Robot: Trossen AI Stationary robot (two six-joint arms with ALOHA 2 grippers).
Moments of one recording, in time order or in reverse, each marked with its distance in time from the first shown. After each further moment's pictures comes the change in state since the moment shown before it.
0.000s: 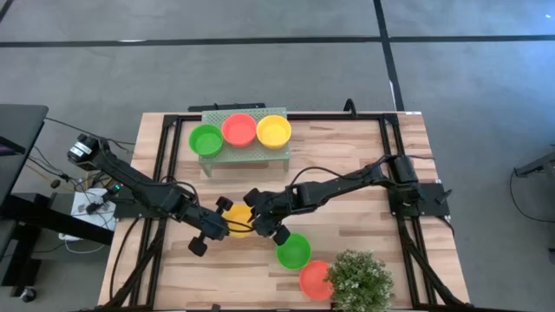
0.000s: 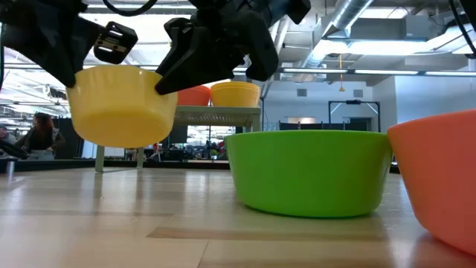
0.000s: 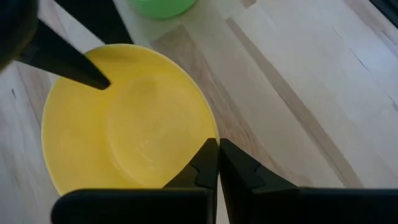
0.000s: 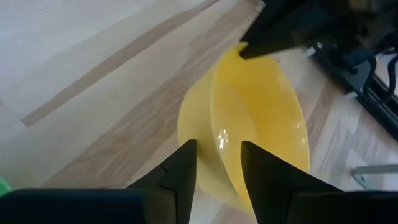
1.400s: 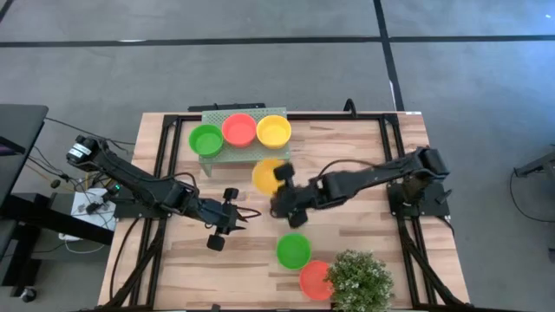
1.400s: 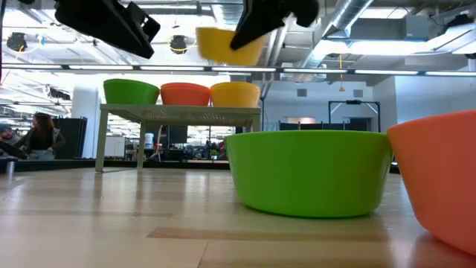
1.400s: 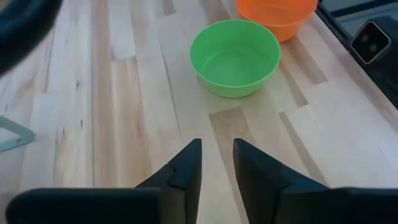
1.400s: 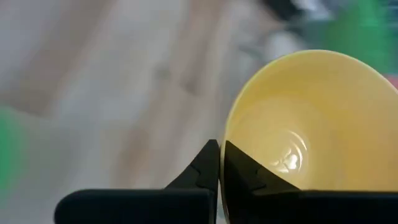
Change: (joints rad) left arm 0.068 0.000 0.000 0.255 -0.102 -0.139; right arm 0.049 -0.269 0.002 -0.424 0.534 0.211
